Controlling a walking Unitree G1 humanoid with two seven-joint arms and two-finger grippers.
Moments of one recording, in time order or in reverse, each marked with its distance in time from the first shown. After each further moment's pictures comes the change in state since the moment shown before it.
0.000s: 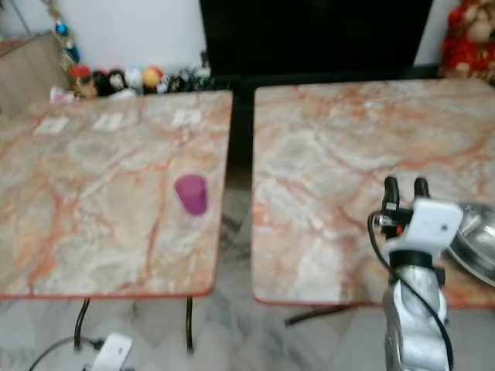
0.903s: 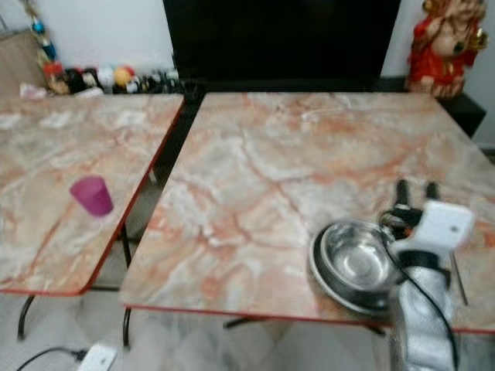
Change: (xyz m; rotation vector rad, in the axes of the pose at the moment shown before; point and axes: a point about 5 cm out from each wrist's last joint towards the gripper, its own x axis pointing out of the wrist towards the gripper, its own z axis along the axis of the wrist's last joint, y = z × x) left arm -0.005 0.017 -0.013 0.005 0.046 0.016; right arm 0.005 -0.019 -0.001 0.002 0.006 -0.070
